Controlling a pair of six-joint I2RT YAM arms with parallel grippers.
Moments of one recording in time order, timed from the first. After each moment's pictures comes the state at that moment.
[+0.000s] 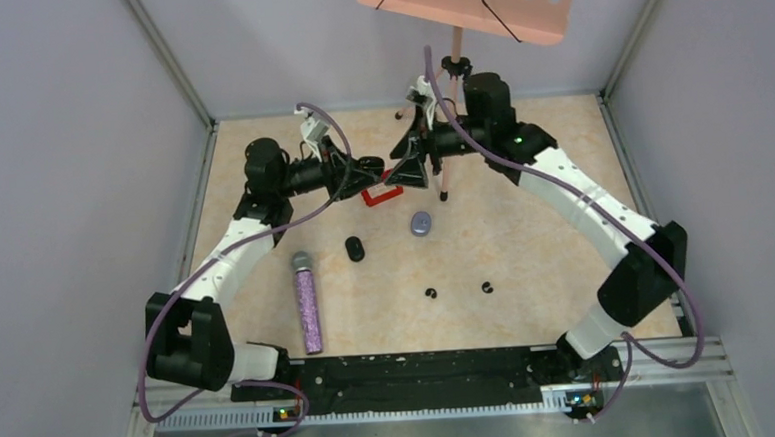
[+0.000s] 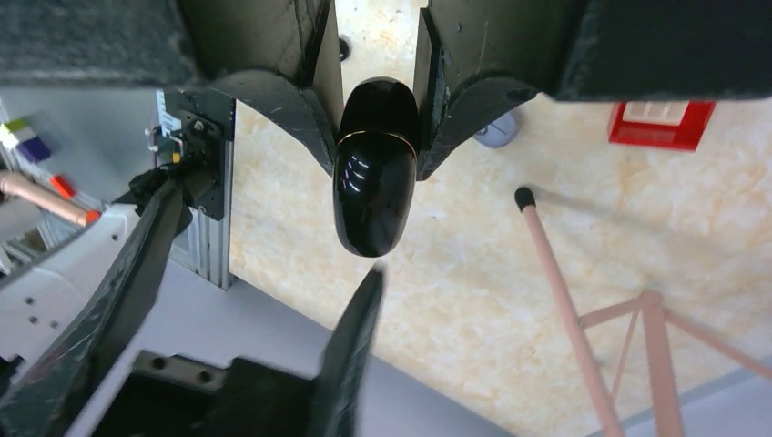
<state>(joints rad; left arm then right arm) -0.23 1.35 0.95 0.43 1.07 -0.39 0.57 1.63 1.59 -0.28 -0.93 0.02</state>
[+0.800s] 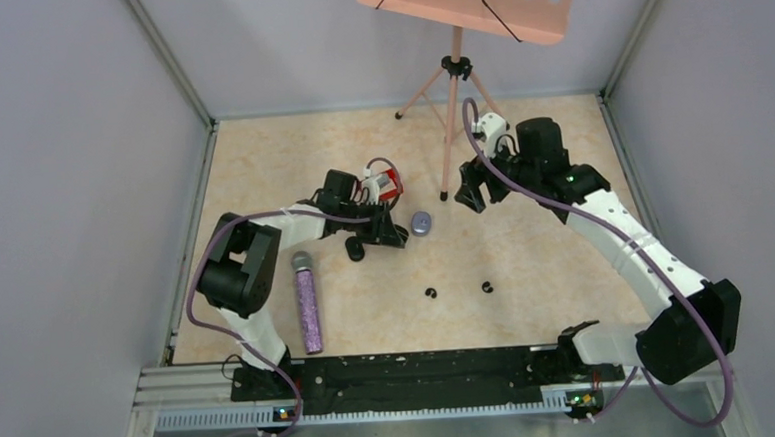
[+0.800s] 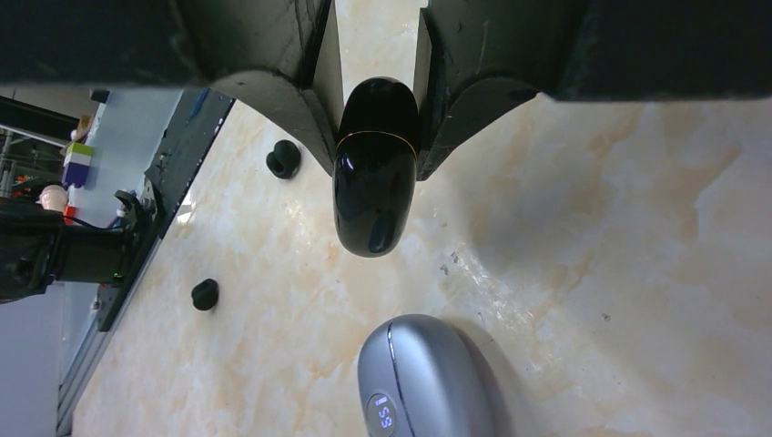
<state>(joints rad) -0.42 1.78 0.97 -0.07 0.77 -0.28 0.39 1.26 1.15 -0.50 -0.38 -0.17</state>
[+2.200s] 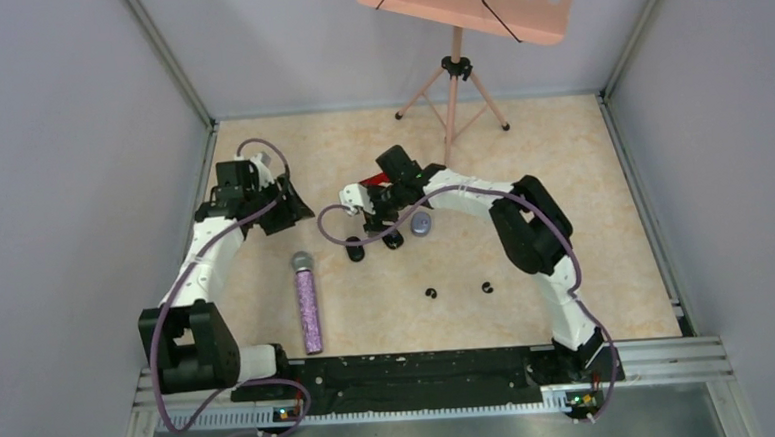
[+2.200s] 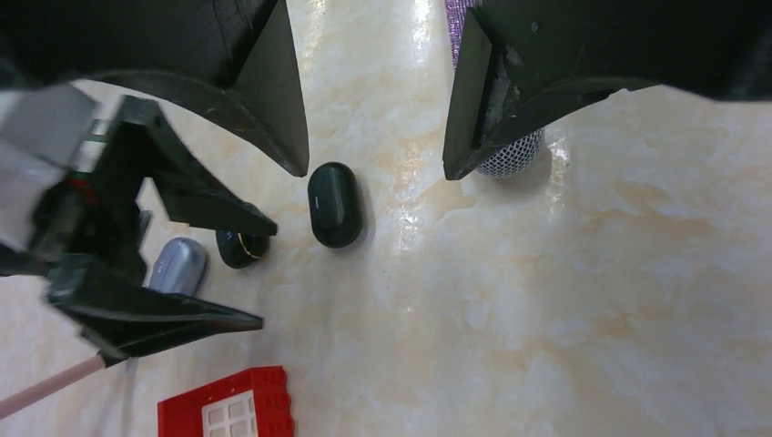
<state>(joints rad) 0.03 1.34 1.00 -0.56 0.37 -0.33 0.72 2.14 1.62 -0.34 -0.63 -0.94</state>
